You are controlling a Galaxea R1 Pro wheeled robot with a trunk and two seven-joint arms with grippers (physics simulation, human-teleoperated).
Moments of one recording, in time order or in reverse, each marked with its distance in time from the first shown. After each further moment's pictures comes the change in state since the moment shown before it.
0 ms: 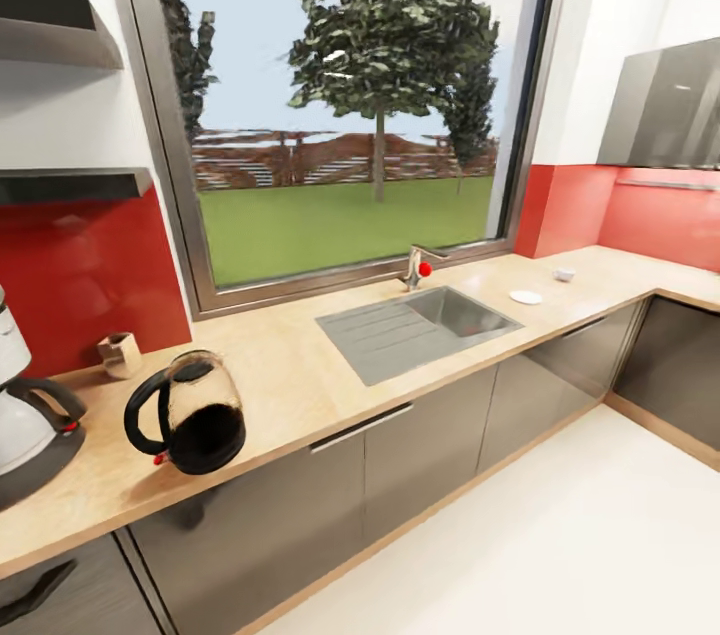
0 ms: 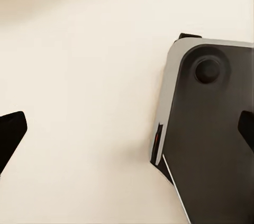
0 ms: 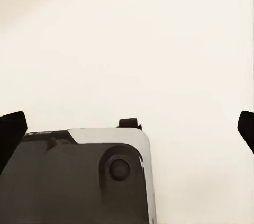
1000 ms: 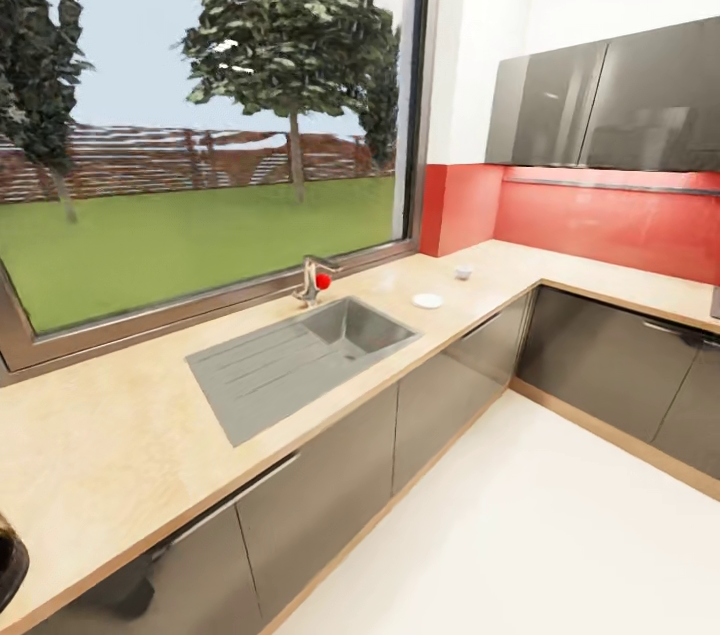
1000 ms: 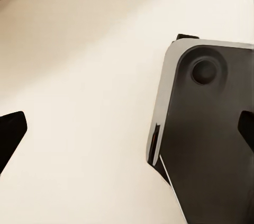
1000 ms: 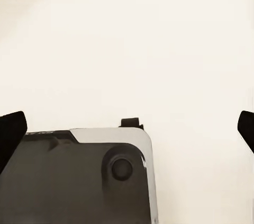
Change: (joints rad) left arm 0.000 -0.003 0.003 -0.001 0.003 0.000 -0.004; right arm 0.000 0.006 -0.001 0.001 0.001 -0.001 -0.002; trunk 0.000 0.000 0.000
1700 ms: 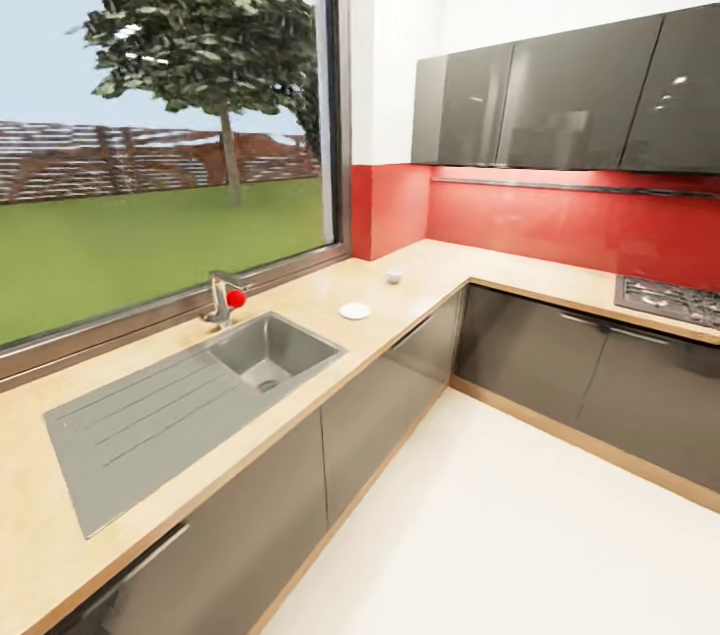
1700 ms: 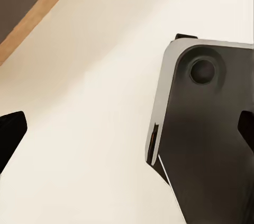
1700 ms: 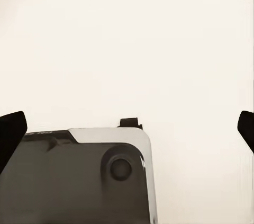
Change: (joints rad) left arm 0.000 0.000 0.000 0.000 0.000 0.000 -0.005; right arm 0.000 -0.001 0.000 0.001 0.000 0.000 -0.001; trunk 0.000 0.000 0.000
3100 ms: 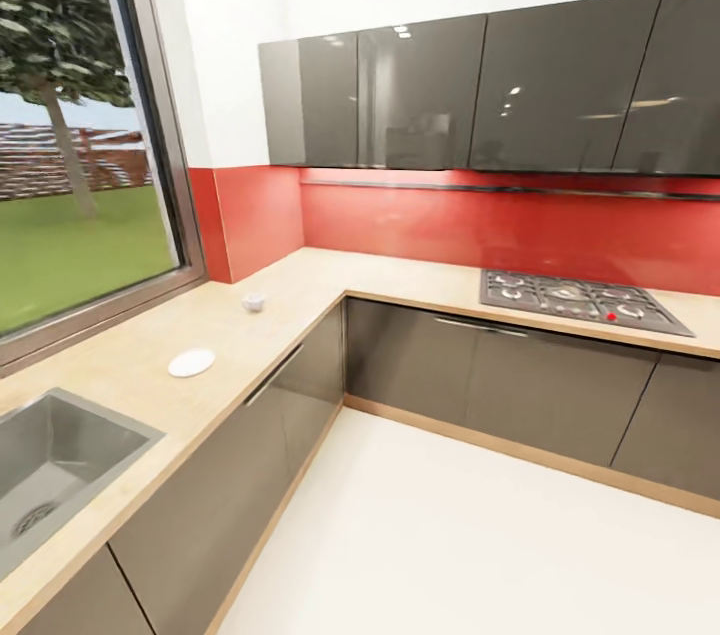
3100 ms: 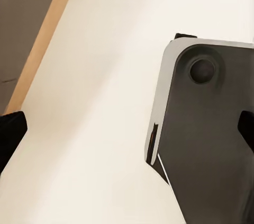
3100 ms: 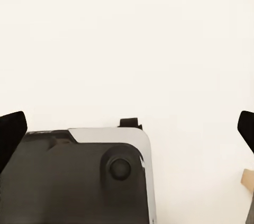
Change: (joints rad) left arm 0.001 -0.001 0.000 0.000 0.000 -0.001 0.000; right arm 0.000 -0.001 0.005 -0.002 0.003 0.001 0.001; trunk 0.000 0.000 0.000
